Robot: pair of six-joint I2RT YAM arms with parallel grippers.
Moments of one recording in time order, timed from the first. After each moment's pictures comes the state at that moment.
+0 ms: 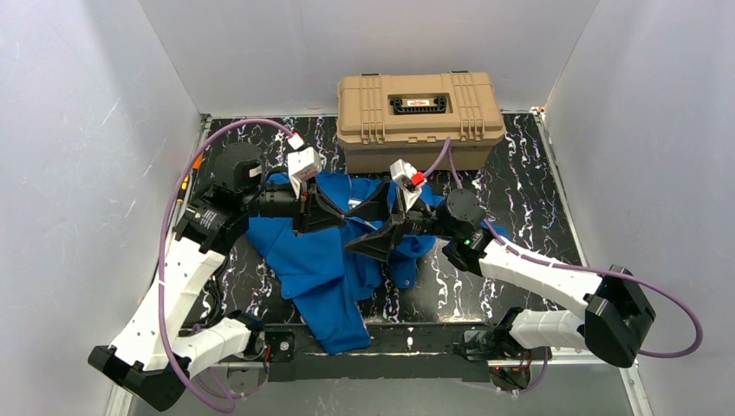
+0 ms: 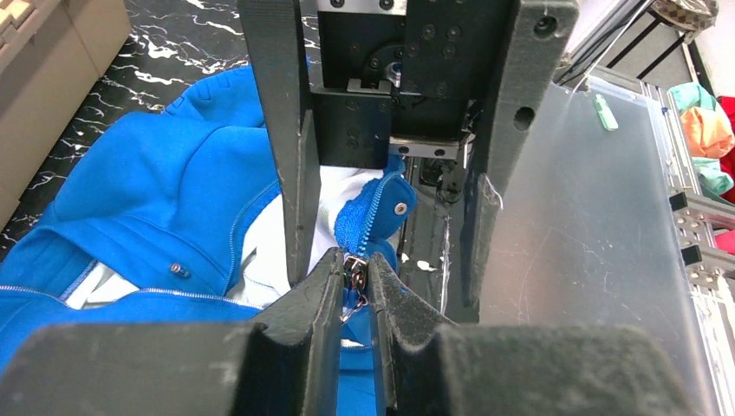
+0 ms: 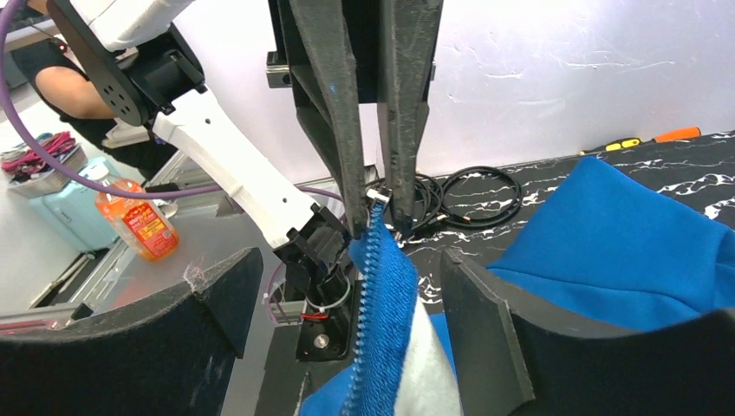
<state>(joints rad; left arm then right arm) -0.45 1.01 1.27 -0.68 0.97 0.12 0.90 1.20 0.77 0.72 -0.72 0.45</state>
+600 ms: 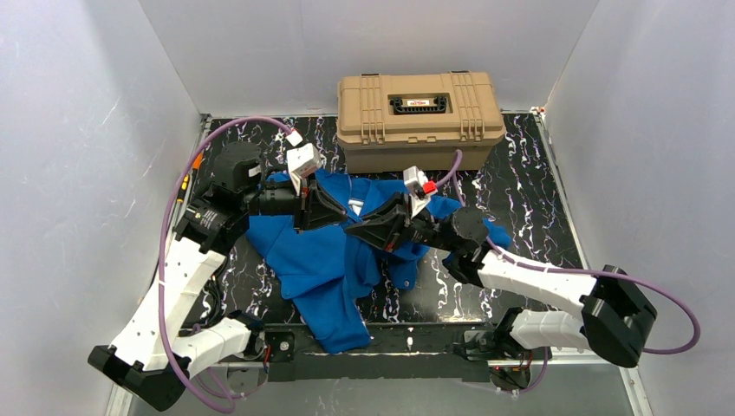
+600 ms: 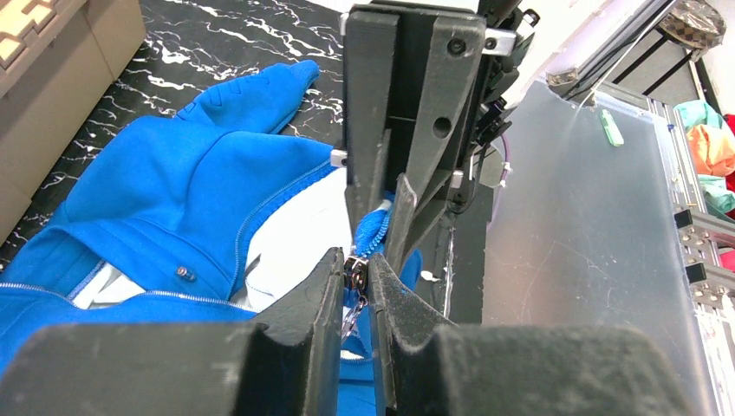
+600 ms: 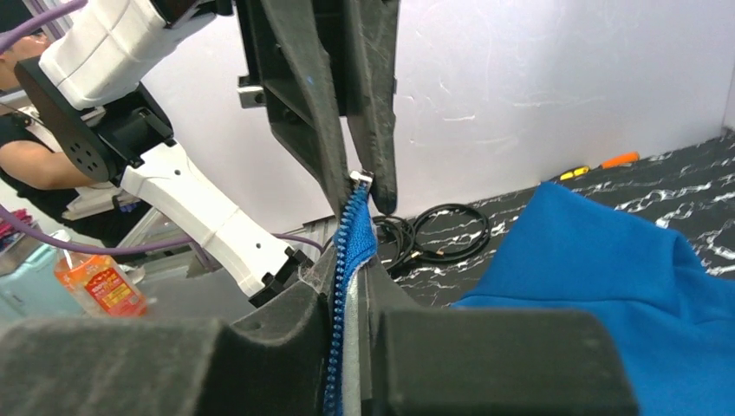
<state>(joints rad) -0.46 1.01 1.27 -0.65 0.93 0.08 0.95 1.21 0.65 0.95 -0.50 0.50</state>
